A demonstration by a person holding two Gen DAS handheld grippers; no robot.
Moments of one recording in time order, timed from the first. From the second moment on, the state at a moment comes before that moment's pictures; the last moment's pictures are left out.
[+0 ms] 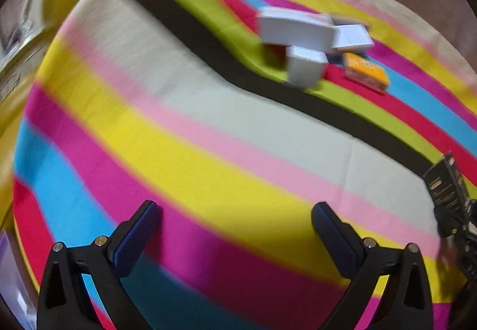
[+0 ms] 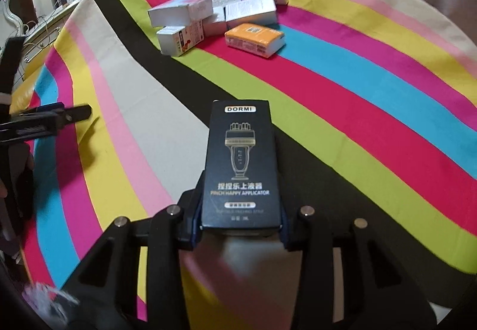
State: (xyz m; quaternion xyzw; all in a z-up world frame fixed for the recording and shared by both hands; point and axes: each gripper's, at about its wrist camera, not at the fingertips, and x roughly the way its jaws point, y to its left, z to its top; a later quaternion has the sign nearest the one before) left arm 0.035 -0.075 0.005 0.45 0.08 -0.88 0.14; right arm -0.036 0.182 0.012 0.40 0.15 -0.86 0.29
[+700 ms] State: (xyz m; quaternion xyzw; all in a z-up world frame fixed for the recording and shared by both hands) left arm -0.045 -0.047 0.033 0.48 0.10 -0.87 -0.04; right arm -0.041 0.186 0.012 0.40 0.14 -0.86 0.29
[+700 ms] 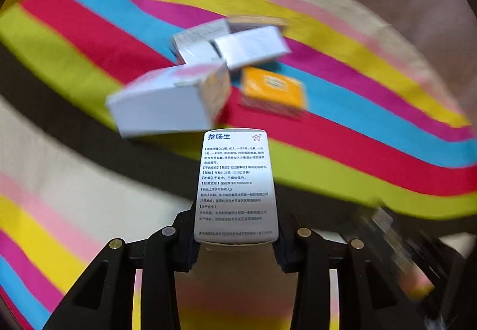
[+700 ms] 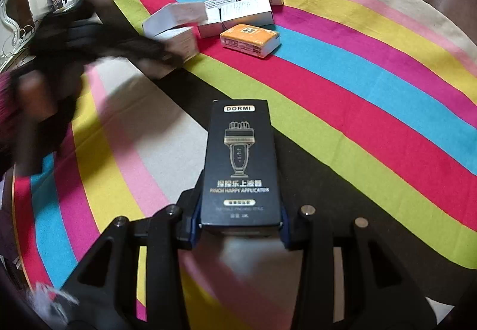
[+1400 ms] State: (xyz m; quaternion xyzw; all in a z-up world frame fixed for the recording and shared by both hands) left arm 0.018 -0.035 0.022 0.43 0.06 -0.90 0.03; right arm -0.041 0.186 0.011 0.40 0.14 -0.86 0.29
